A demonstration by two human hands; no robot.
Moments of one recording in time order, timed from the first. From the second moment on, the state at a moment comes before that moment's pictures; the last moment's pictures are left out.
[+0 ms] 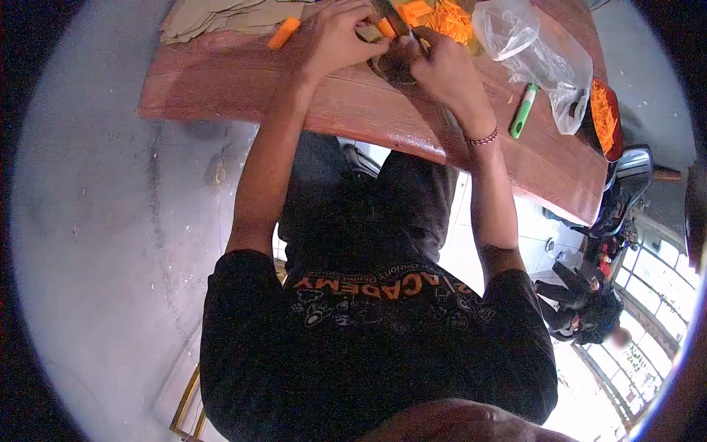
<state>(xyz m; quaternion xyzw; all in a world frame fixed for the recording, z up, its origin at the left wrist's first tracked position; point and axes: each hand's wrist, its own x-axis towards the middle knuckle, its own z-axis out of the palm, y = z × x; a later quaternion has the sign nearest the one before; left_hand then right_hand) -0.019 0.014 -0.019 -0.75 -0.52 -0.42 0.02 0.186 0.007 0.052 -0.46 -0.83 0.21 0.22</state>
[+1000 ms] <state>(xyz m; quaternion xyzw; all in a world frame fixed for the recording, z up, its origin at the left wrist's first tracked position) -0.022 0.013 -0.015 -0.75 -0.53 -0.40 0.00 0.201 0.010 0.065 -0.52 -0.76 0.34 0.20</state>
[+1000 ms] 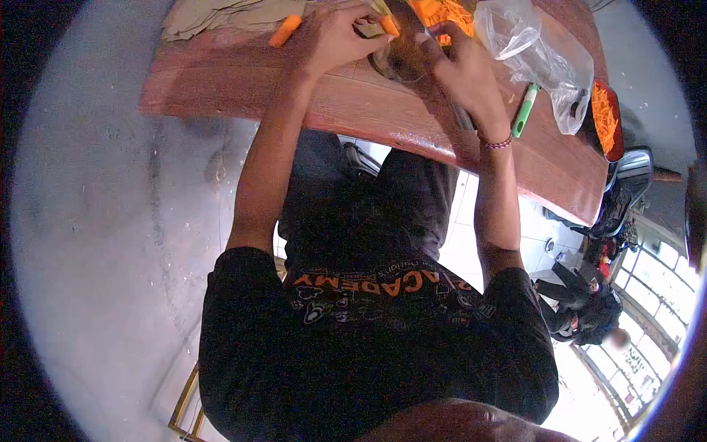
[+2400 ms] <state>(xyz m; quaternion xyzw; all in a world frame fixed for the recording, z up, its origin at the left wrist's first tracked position) -0.019 0.010 -0.013 -0.72 -0.56 -0.40 -0.10 0.186 0.003 0.050 -0.46 -0.84 0.20 0.22</state>
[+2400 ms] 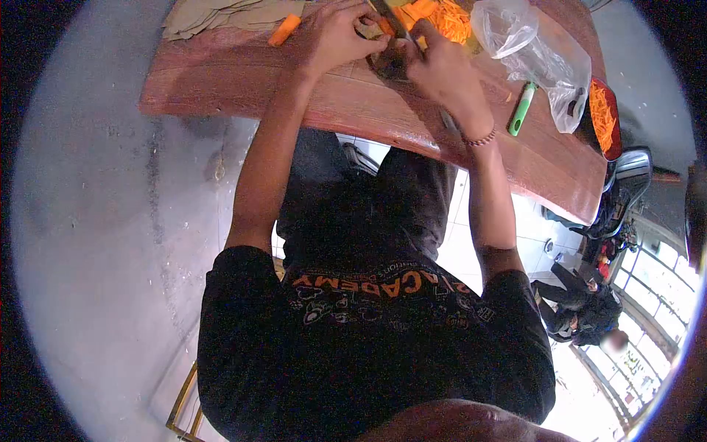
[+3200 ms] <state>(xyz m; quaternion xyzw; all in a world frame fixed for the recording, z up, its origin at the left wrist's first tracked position) -0.022 0.010 -0.012 -0.73 -0.57 -0.38 -0.05 0.195 0.001 0.063 -0.50 -0.79 0.28 0.23</state>
